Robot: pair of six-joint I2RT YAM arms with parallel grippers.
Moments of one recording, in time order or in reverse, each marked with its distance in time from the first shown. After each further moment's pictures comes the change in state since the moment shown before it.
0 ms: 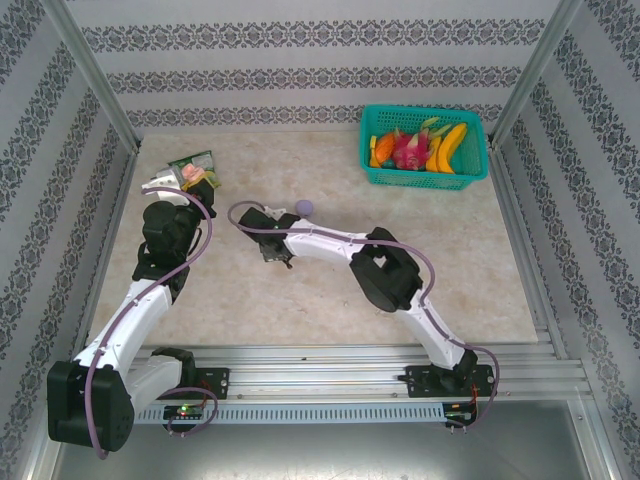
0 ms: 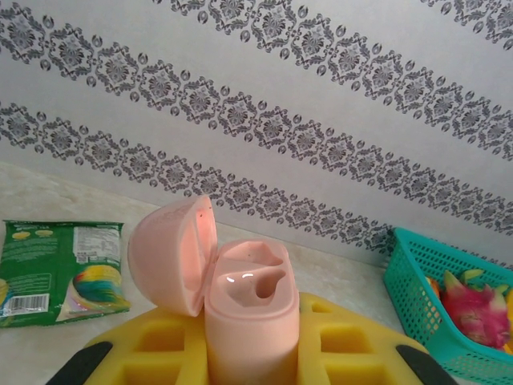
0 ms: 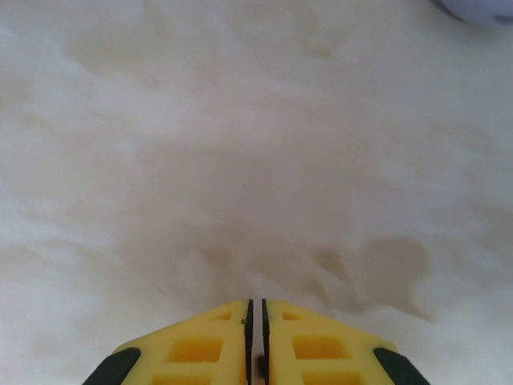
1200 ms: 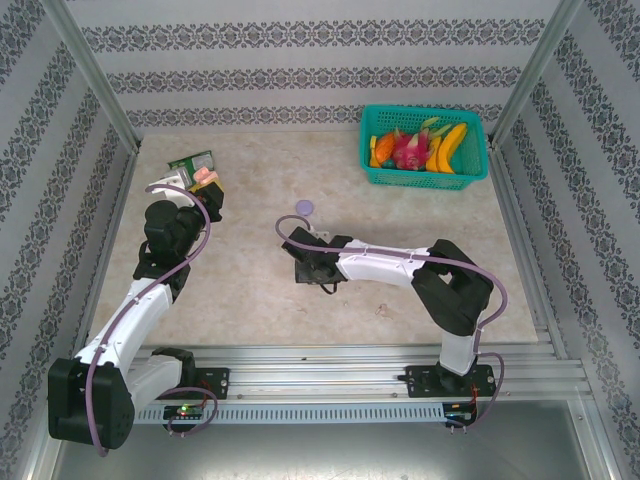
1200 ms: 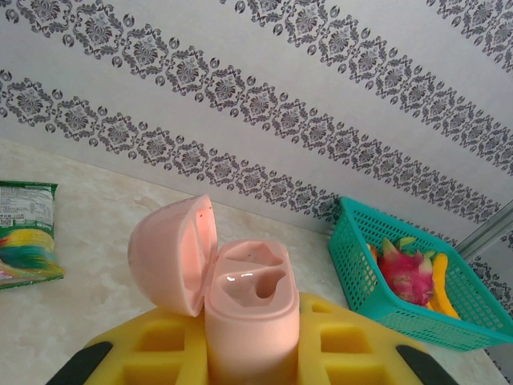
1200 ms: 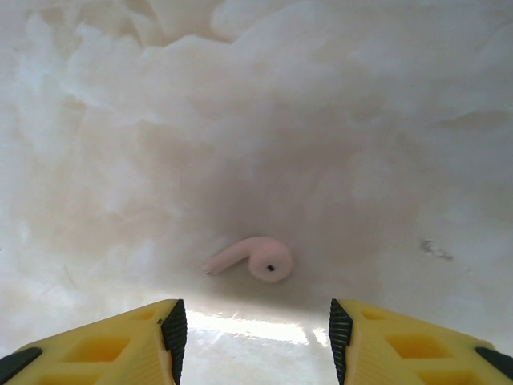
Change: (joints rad) left arm 0.000 0.012 0.000 -0.019 0.142 -0.087; right arm -0.006 -0.461 -0.621 0.209 -0.186 0.179
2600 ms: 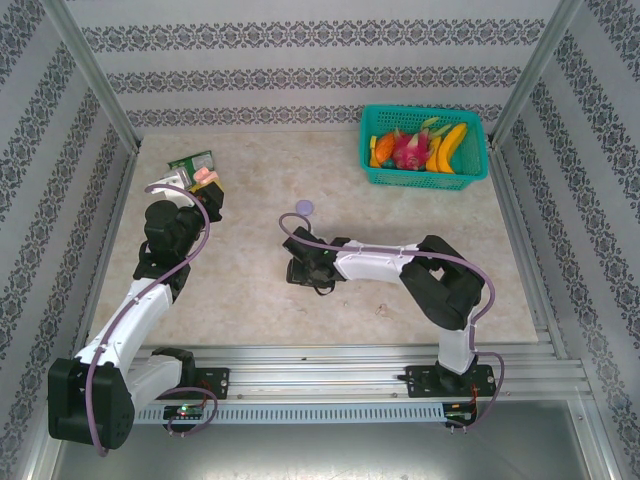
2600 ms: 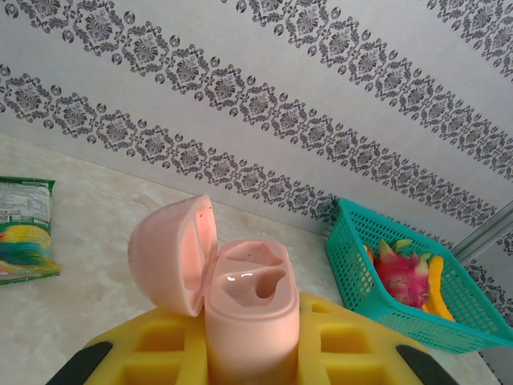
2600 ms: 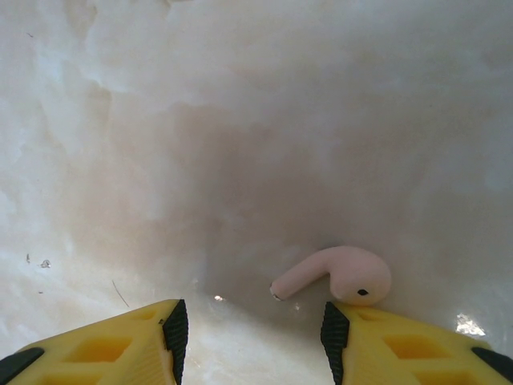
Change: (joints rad) left arm -0.001 0.000 0.000 0.000 0.000 -0.018; right arm -0.036 0.061 -0.026 0.131 -0.148 0.096
